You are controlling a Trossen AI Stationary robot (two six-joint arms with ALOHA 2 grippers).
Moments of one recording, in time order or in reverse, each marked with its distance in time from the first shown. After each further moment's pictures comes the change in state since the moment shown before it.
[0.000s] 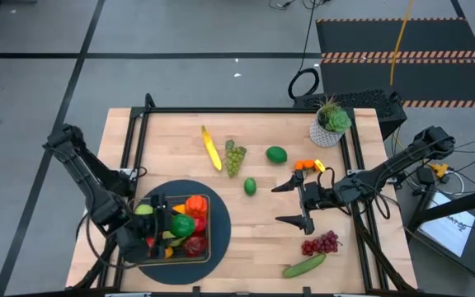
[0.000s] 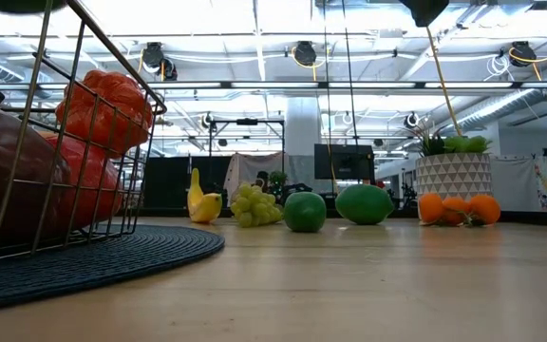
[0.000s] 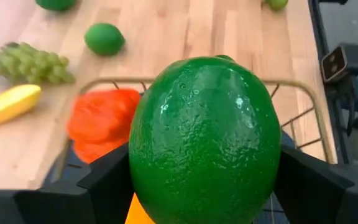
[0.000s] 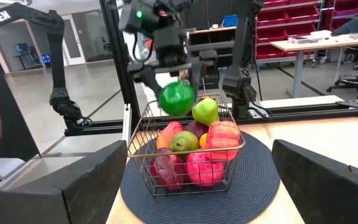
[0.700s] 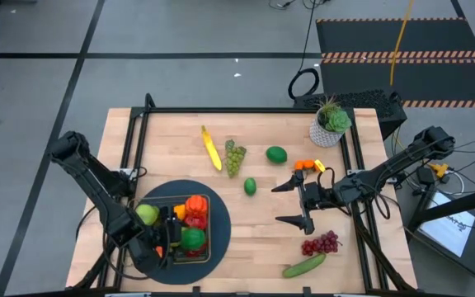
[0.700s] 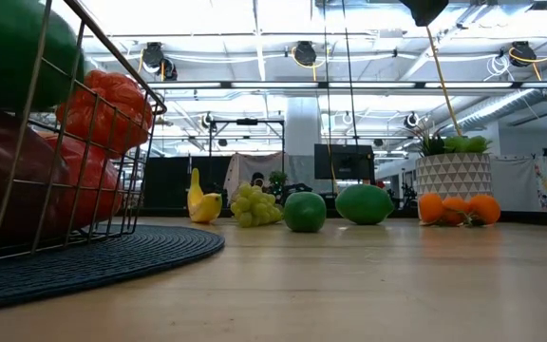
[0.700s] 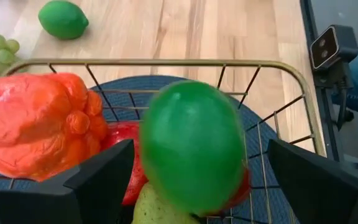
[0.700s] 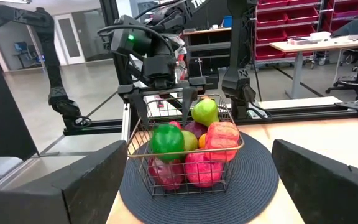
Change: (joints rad) left arm 0.005 0.110 -0.063 0.198 0.052 0.006; right arm 0.000 0.000 0.000 0.000 0.002 -0.009
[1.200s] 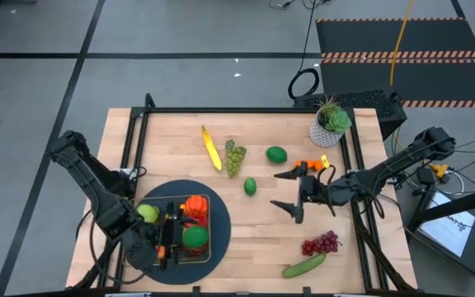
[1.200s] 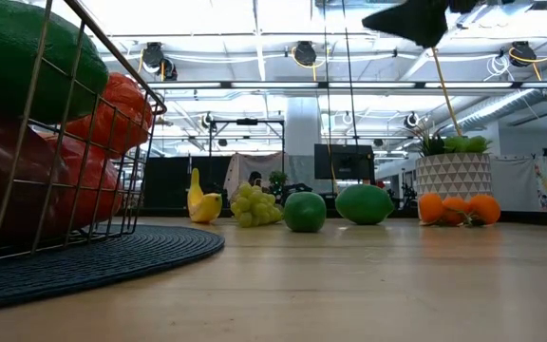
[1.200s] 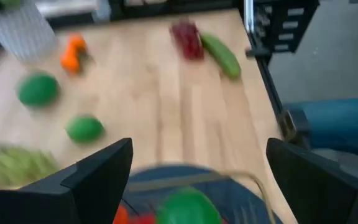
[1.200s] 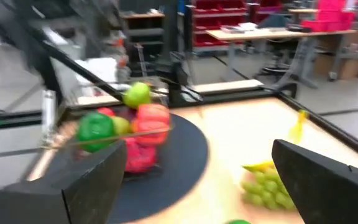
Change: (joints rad) left arm 0.062 -0.007 0.266 -0.012 -0.067 0.353; right arm -0.034 0.000 0.000 -0.121 0.231 0.001
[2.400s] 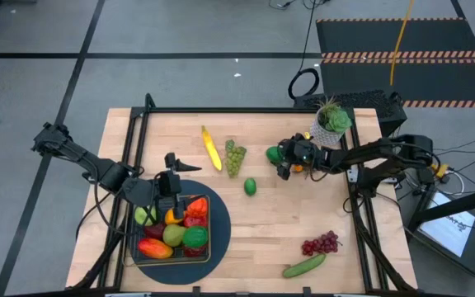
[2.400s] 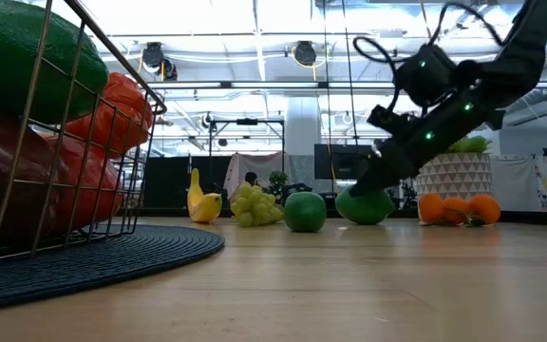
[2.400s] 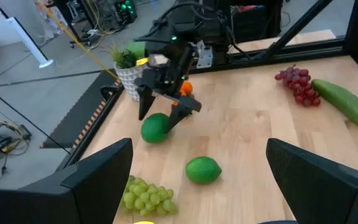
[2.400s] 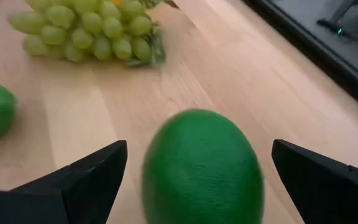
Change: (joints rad) left arm 0.305 -0.328 -0.317 0.318 -0.089 0.398; right arm -0.749 0.364 -0.203 0.145 -0.408 -0.173
